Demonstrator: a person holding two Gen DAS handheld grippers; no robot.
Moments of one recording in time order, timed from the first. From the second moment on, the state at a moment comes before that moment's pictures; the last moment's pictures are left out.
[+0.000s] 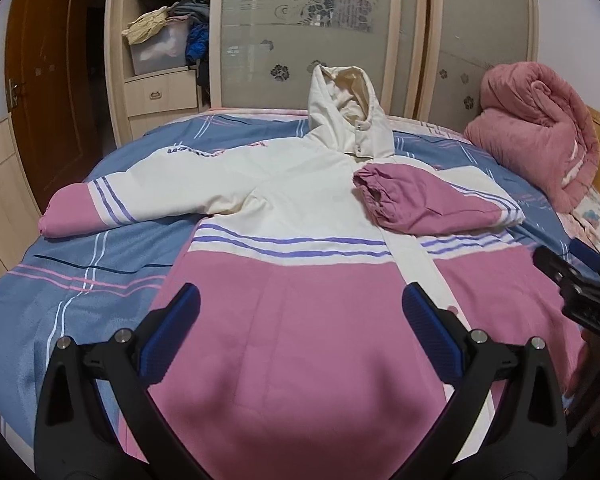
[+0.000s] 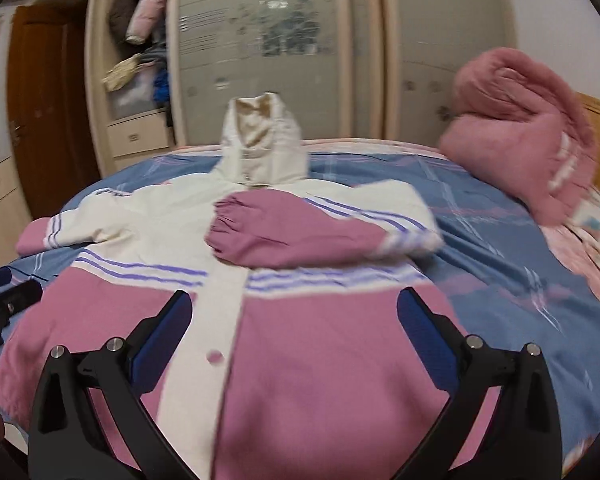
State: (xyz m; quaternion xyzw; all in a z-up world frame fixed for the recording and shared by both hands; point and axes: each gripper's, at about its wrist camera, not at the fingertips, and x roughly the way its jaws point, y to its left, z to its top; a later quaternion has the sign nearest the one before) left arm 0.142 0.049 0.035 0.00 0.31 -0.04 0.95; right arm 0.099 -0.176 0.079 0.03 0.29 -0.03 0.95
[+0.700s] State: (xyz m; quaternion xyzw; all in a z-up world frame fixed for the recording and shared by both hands) left arm 0.113 0.026 0.036 0.02 0.30 -0.03 0.95; right arm 0.044 -0.179 0.097 0.02 0.29 -0.02 0.96
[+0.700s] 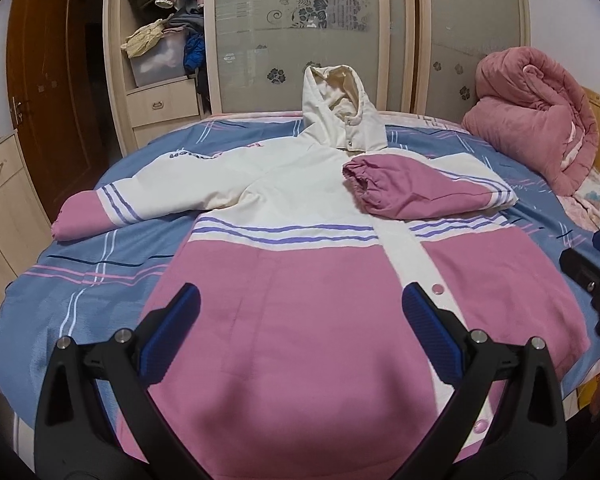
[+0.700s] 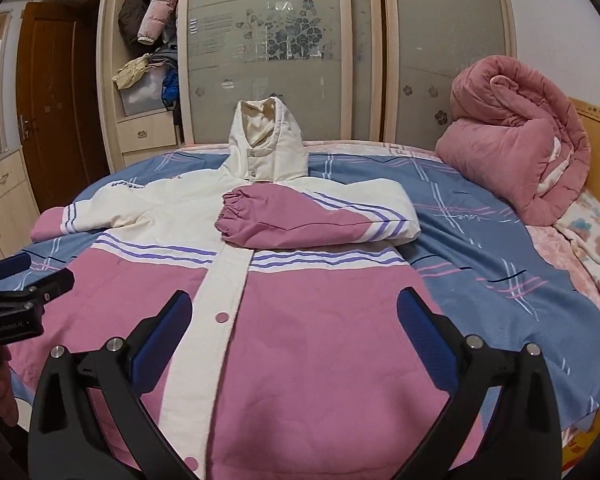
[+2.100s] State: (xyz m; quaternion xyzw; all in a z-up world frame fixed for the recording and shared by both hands) left arm 0.124 0.006 0.015 0.02 0.30 -0.10 0.95; right arm 0.051 -0.187 0.074 0.02 0.28 0.01 0.96
